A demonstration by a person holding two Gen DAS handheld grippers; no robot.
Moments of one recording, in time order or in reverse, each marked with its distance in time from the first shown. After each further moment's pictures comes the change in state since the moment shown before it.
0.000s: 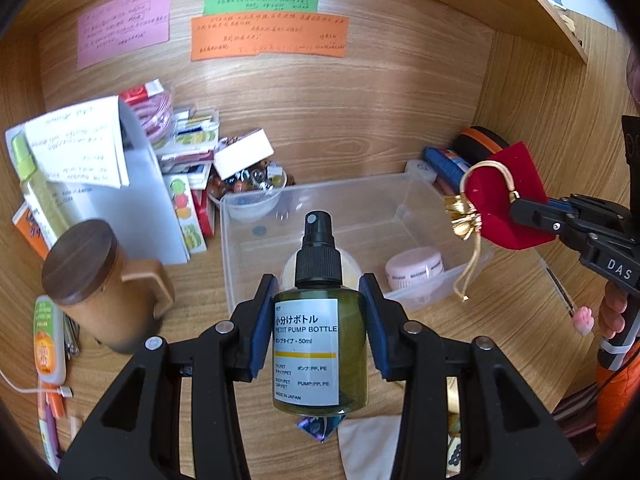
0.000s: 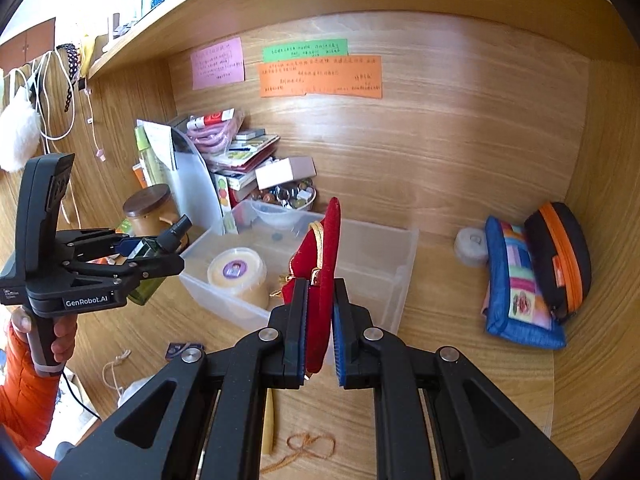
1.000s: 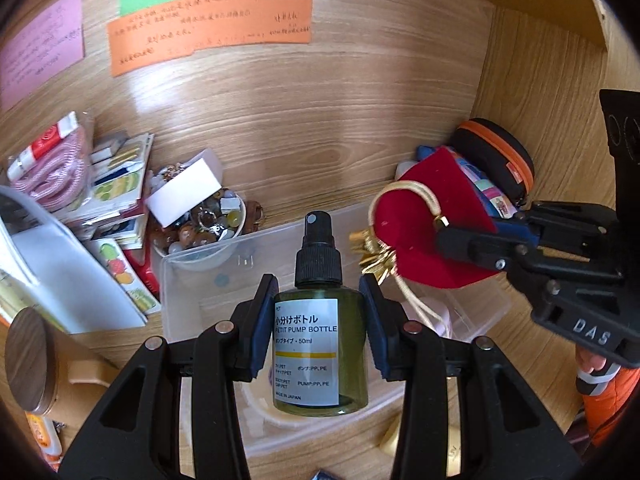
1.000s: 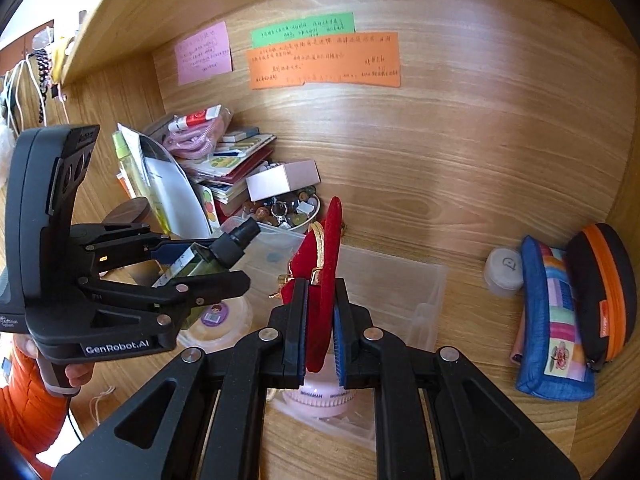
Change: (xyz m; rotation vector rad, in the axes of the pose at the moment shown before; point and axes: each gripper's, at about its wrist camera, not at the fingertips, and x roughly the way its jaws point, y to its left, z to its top) left arm 0.077 -0.014 0.053 0.077 0.064 -0.052; right arm 0.071 -0.011 0.036 0.006 0.044 0.058
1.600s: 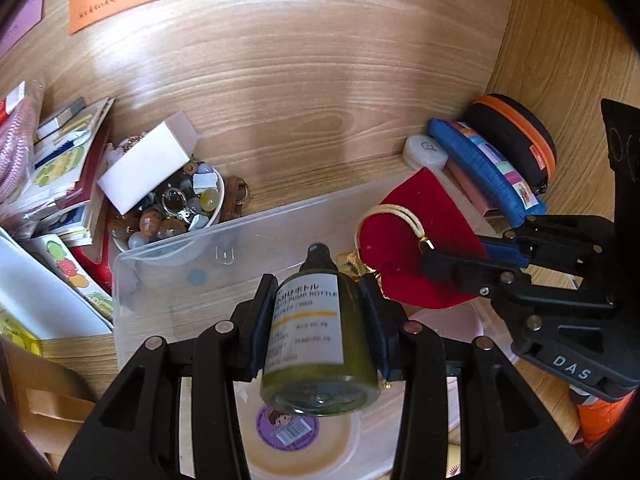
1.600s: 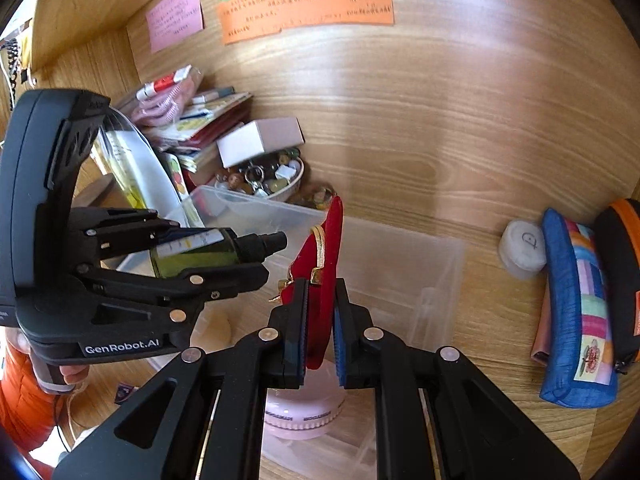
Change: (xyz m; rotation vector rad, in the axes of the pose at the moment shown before) left arm 0.052 0.008 0.003 -0.009 0.100 -0.036; right arm 0.054 -0.021 -0.007 0.023 0.104 0.003
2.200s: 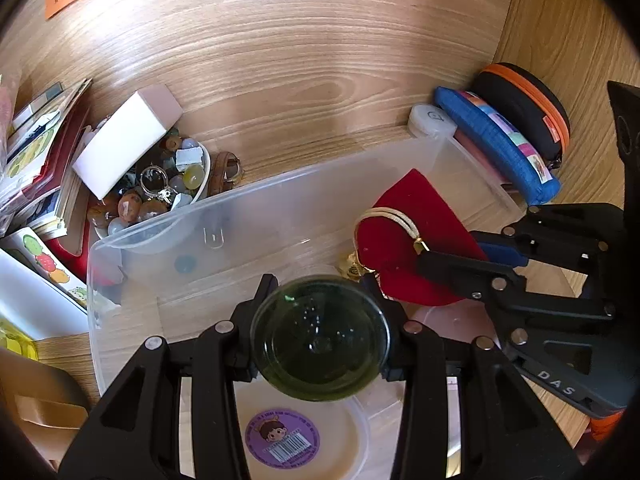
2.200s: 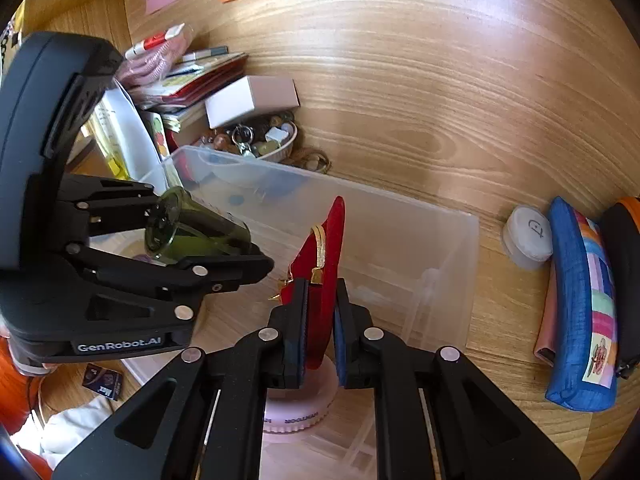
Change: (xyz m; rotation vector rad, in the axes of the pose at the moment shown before) left arm 0.027 -0.010 -0.002 0.033 0.080 0.014; right arm 0.023 0.000 -0.011 -0.055 0.076 -0.052
